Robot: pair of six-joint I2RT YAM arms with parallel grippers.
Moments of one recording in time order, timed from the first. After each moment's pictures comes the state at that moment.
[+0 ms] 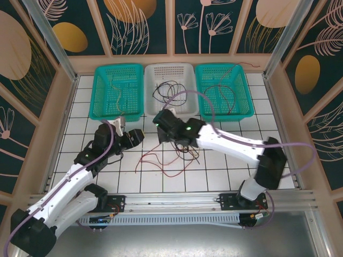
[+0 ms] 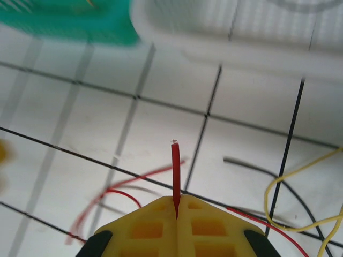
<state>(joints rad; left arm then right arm) -0.46 0.82 0.54 -0.23 0.25 -0.81 1.07 1.55 1.35 -0.67 0.30 0.66</state>
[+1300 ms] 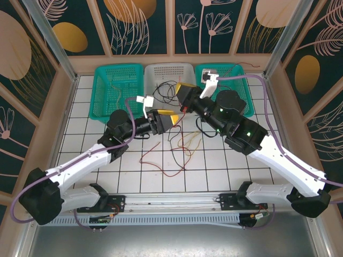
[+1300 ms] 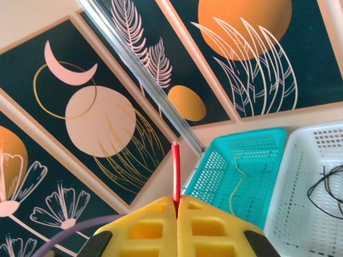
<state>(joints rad) -0.69 1.19 0.74 0.57 0.58 -0.87 0.95 1.13 1.34 -0.19 0.21 0.59</state>
